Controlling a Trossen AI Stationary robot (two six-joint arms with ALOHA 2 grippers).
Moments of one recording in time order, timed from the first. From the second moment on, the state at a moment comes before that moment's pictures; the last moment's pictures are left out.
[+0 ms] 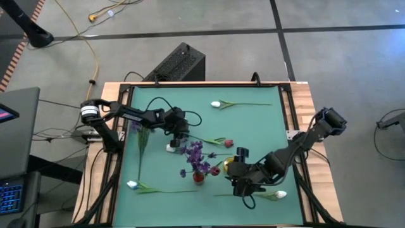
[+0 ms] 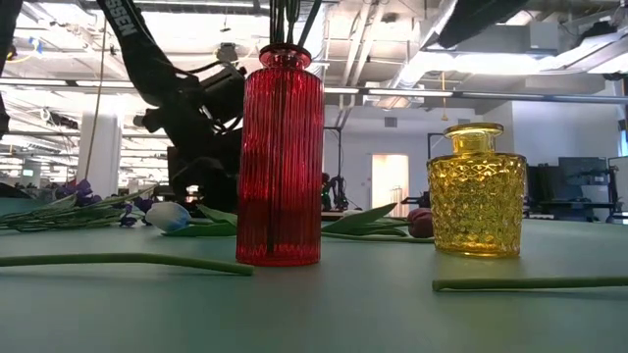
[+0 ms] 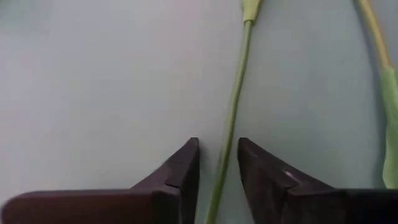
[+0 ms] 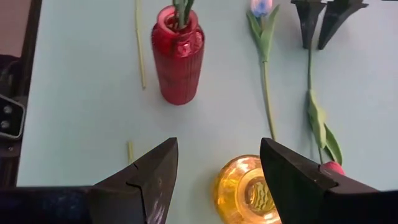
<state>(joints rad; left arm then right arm) 0.32 1.68 0.67 0.09 0.20 0.38 0.60 1.59 1.28 -0.70 0.50 0.57</state>
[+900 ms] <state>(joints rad) 0.32 1.31 0.67 0.16 0.32 0.23 0.66 1.56 1.28 -0.79 0.70 0.67</state>
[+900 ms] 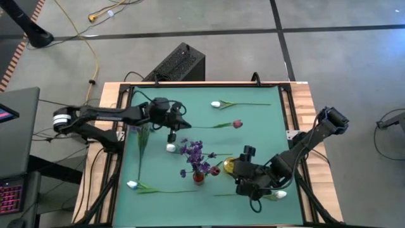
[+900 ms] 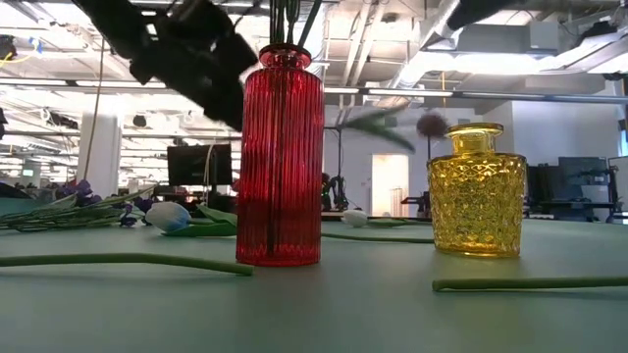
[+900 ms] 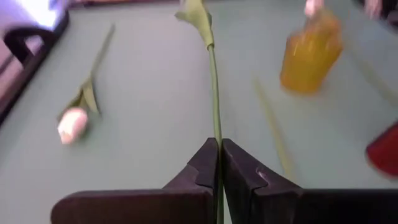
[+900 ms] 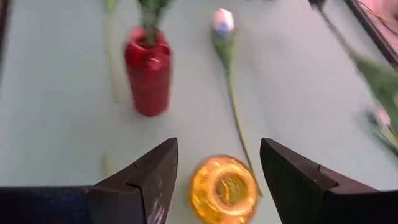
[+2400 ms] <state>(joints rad) 0.27 1.62 0.71 0.51 0.21 -0.08 0.06 1.05 0.31 0.44 0.24 0.42</state>
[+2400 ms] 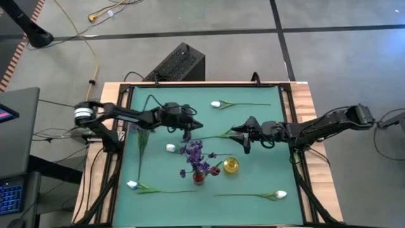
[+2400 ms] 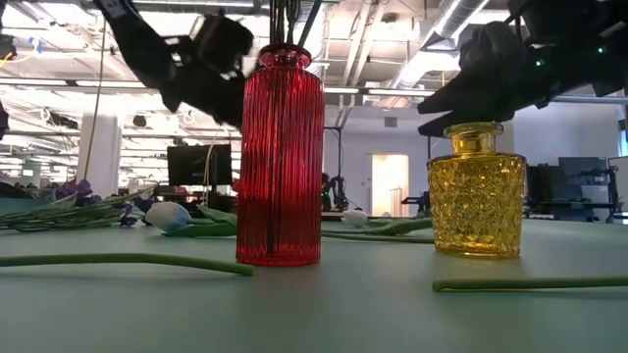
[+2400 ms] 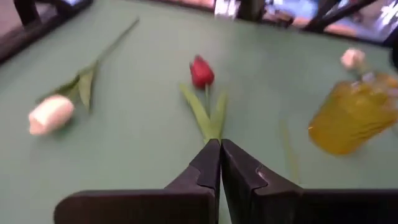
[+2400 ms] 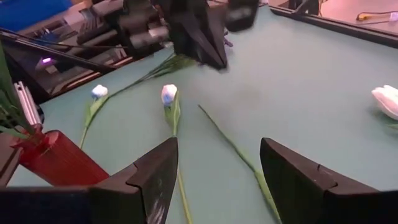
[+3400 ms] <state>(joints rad) 0.15 1.95 0.83 0.43 0.00 0.08 0.14 1.05 0.31 0.41 0.24 0.41</state>
